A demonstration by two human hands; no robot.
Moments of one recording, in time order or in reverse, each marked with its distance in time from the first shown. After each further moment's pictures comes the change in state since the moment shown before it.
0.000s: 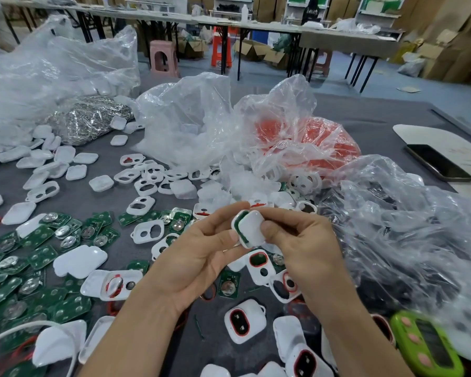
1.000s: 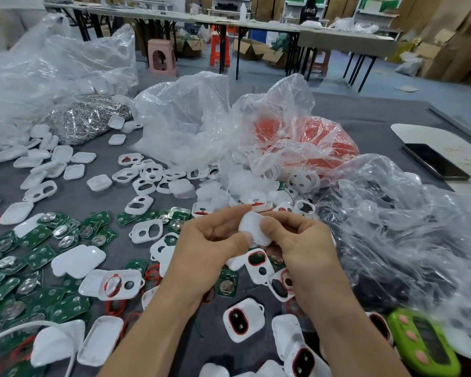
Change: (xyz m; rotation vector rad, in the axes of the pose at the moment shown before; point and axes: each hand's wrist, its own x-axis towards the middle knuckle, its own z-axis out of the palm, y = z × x) left_hand -0.005 -0.011 0.013 0.501 0.157 0.279; right_hand 0.000 0.004 0.004 0.175 0.109 0.225
